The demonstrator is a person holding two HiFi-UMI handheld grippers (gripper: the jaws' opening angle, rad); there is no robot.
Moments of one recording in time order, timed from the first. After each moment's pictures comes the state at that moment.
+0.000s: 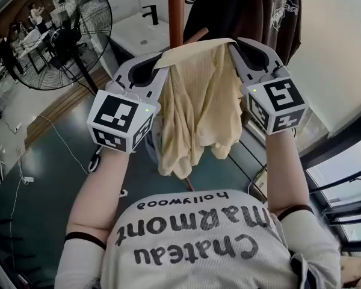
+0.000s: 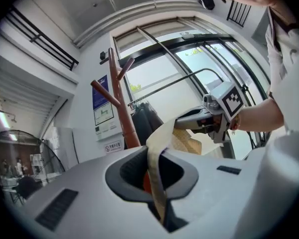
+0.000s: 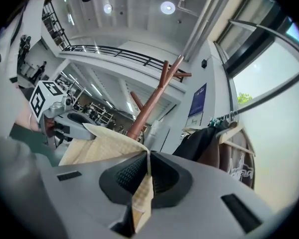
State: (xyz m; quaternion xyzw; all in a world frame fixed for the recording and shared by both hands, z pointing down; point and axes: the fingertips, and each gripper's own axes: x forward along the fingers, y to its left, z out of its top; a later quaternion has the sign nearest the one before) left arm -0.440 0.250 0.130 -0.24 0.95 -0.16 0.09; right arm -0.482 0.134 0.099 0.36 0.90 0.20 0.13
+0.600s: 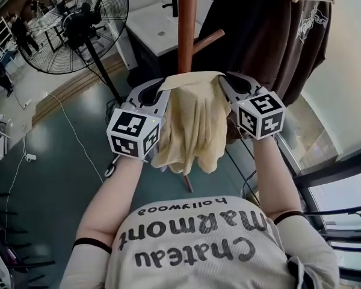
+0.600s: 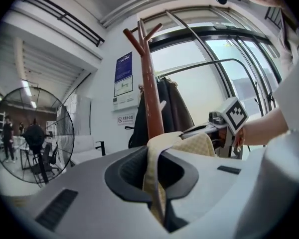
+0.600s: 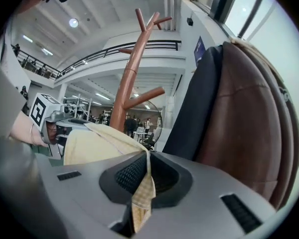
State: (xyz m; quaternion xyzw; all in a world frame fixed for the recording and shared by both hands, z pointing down) left arm -0.489 0.288 0.243 -0.16 0.99 -0.05 -0.01; right arm -0.558 0.171 0.246 0.47 0.88 0.10 -0.03
